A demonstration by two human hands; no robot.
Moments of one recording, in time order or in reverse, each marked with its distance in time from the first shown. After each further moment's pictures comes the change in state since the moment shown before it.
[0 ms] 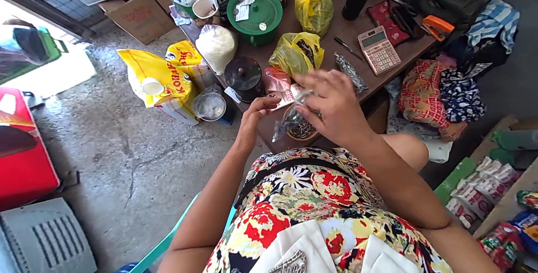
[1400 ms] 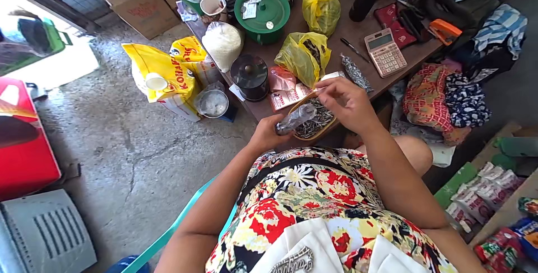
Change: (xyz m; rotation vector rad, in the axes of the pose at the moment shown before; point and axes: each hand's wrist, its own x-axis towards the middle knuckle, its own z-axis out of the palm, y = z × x) left_hand -0.009 -0.047 0.011 0.430 -0.152 0.038; right_hand -0.015 0.051 0.020 0.483 -0.064 0.272
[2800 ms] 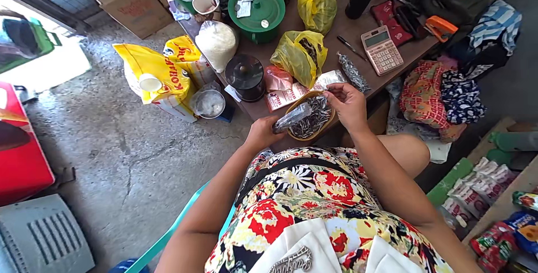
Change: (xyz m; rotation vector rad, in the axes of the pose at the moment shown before) left_hand 0.003 -0.020 0.002 0.233 -0.093 -0.098; right_hand -0.017 0.044 0.019 0.167 0.314 0.347
